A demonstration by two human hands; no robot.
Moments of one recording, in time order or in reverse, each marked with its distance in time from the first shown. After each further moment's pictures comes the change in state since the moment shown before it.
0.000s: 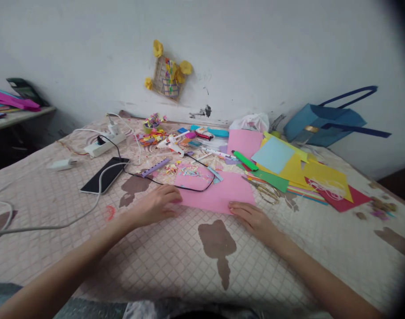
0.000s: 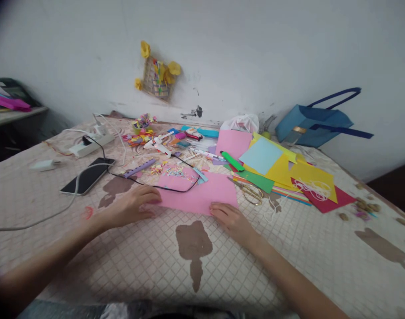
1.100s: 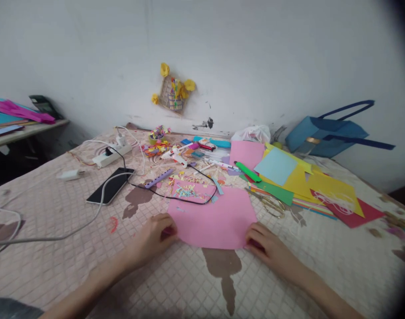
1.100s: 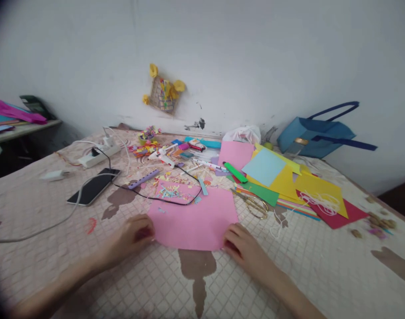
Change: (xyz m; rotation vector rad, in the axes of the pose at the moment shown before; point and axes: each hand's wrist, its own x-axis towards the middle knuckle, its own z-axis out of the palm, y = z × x) left_hand -0.030 0.037 0.023 -0.206 0.056 -0.380; right_hand -0.011 -0.024 -0.026 0.180 -0.228 0.258
